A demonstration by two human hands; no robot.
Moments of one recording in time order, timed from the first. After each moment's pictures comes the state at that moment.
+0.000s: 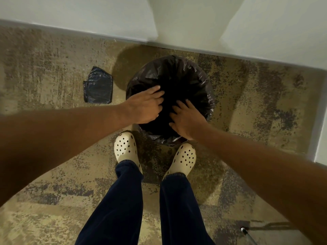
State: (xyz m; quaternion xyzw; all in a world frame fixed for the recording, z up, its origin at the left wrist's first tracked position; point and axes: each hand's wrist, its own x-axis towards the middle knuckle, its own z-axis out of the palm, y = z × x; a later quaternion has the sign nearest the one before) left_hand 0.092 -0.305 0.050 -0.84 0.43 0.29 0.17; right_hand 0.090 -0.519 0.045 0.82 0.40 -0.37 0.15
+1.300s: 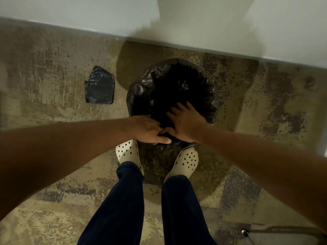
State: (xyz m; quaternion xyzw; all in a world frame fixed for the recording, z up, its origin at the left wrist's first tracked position) left_hand 0.063 -0.319 0.023 -0.77 0.31 0.55 -0.10; right_hand 0.110 -0.506 0.036 0.81 0.38 -0.43 0.08
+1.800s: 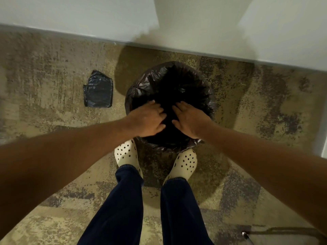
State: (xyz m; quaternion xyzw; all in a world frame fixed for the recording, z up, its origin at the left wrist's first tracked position) left_hand 0.081 -0.320 0.029 -0.88 0.30 0.36 -0.01; right_hand 0.125 -0.527 0.027 0.84 0.34 -0.42 0.03
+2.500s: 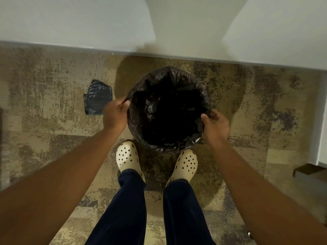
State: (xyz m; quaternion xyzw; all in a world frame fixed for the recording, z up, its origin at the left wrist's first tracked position) left_hand 0.056 -0.264 0.039 -0.85 -0.31 0.14 -0.40; right_hand 0.087 -0.574 0.061 0.83 -0.35 -0.20 -0.39
